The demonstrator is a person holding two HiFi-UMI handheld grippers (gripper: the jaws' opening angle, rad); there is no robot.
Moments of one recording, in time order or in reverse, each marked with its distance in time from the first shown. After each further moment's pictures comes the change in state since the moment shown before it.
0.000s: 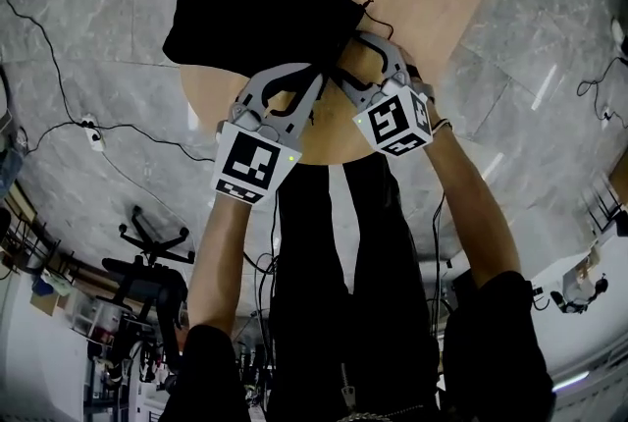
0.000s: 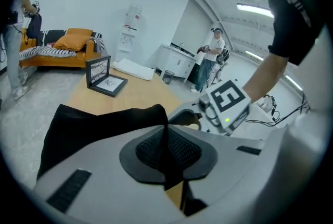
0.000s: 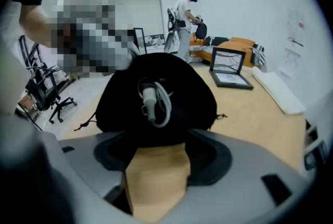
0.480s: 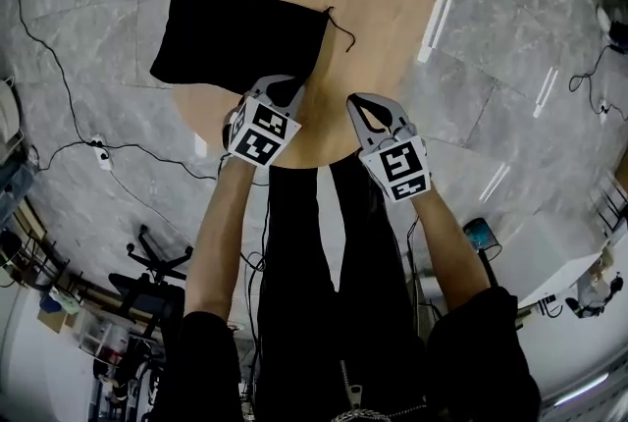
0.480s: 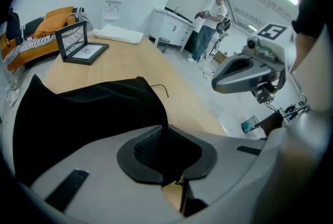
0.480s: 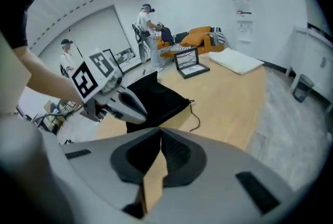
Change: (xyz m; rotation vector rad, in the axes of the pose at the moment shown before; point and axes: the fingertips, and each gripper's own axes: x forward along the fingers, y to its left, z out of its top) left arm 0.060 -0.025 -0.076 0.049 0.372 -0.028; right arm -0.109 0.010 -0.037 0.447 -0.073 -0.094
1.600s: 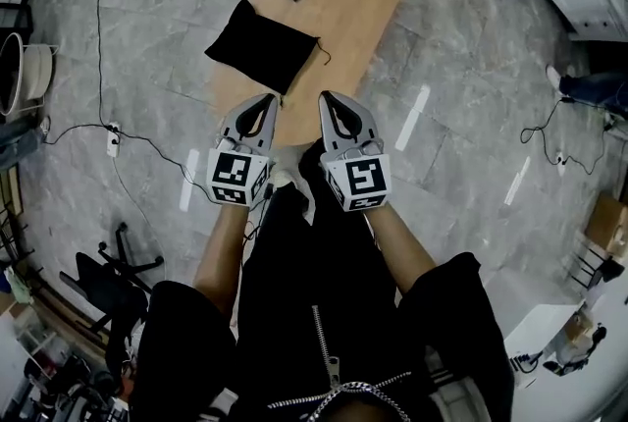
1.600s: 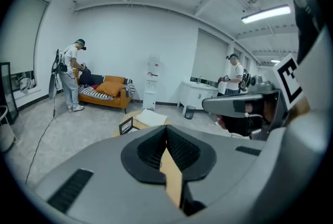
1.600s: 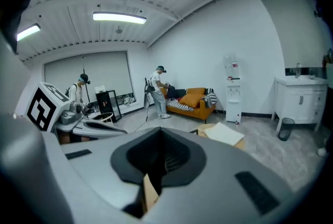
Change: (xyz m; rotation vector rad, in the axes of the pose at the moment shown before) left arm -0.343 -0.168 0.122 -0.156 -0.704 0.434; right arm -0.281 0.137 0.192 -0.083 -0.545 -0.121
